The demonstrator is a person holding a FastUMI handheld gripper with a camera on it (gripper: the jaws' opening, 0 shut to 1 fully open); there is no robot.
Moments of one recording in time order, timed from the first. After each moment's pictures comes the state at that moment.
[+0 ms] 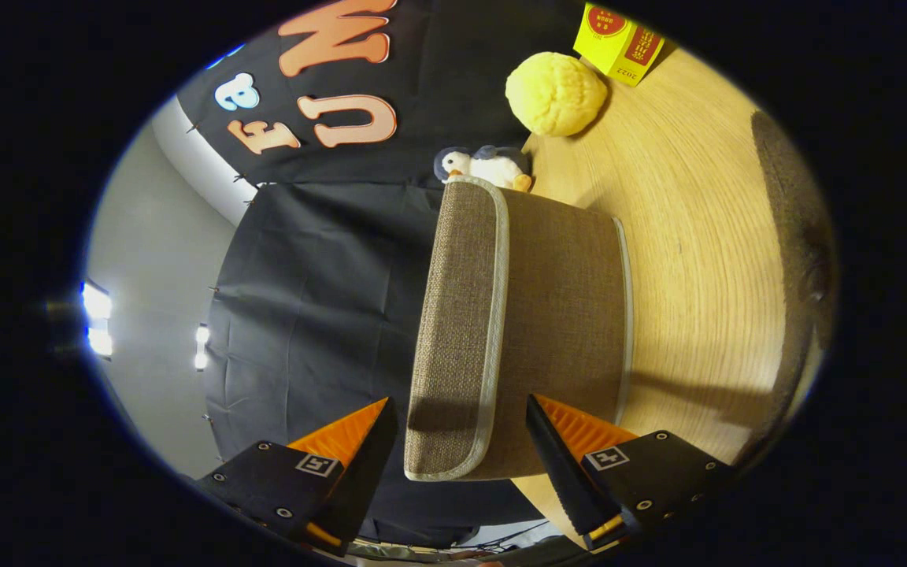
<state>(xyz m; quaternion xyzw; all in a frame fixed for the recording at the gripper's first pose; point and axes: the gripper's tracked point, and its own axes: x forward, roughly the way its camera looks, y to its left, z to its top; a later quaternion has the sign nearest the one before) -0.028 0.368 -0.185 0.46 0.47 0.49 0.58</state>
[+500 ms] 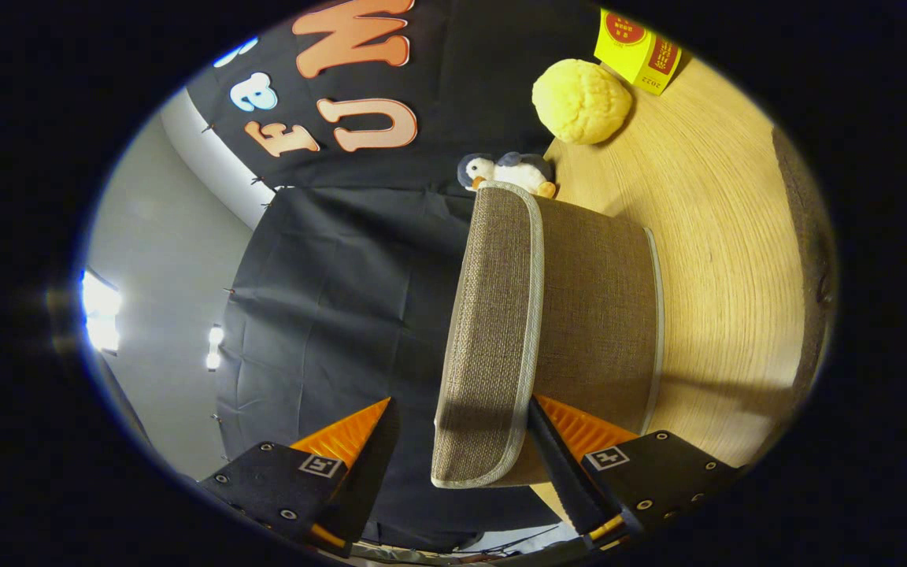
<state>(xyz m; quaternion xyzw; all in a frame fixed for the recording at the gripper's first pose) -0.025 0.371 -0.166 0.47 0.44 0.49 0.59</state>
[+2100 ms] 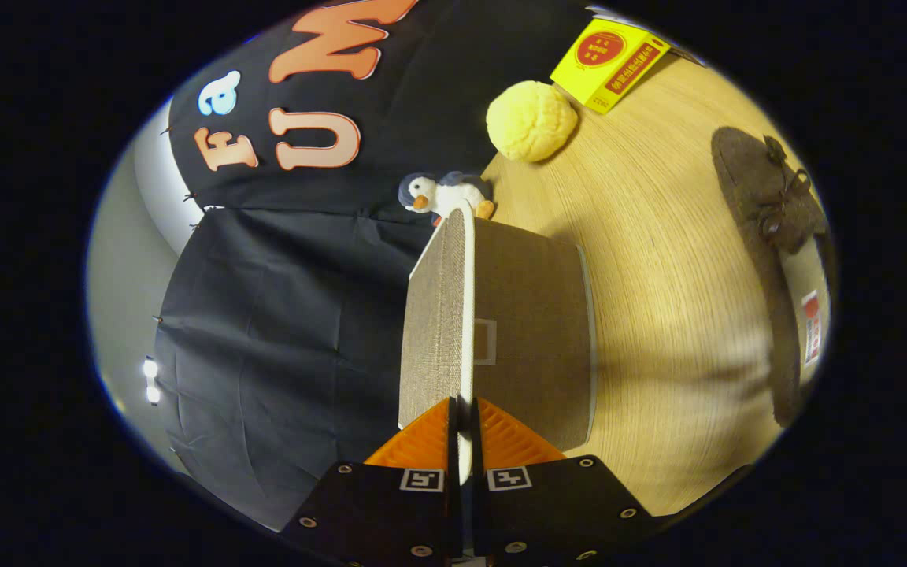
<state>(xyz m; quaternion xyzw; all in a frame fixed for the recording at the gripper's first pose) -0.040 0.396 -0.169 0.46 0.50 0.35 0.65</state>
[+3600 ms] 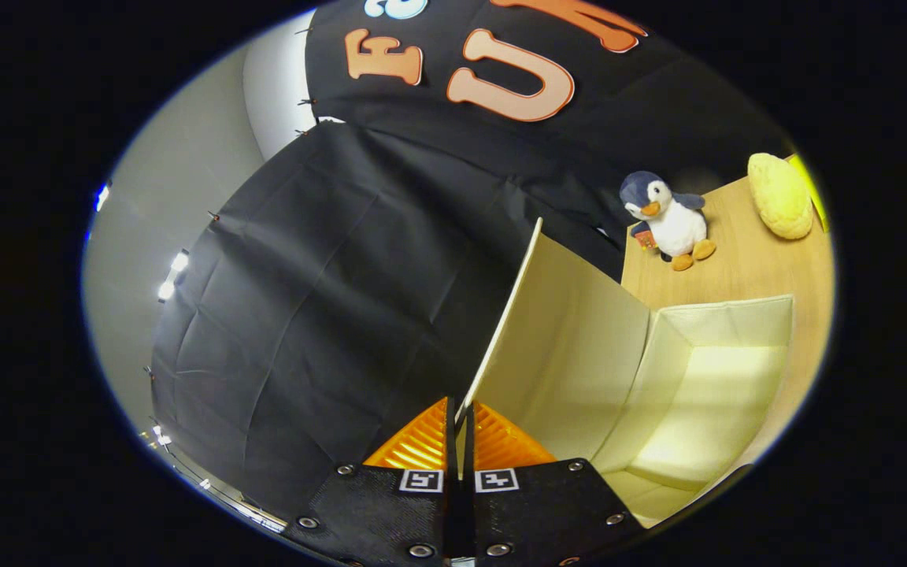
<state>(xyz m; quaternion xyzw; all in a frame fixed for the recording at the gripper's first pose) -0.036 0.592 0.038 0.35 0.39 0.52 0.68</state>
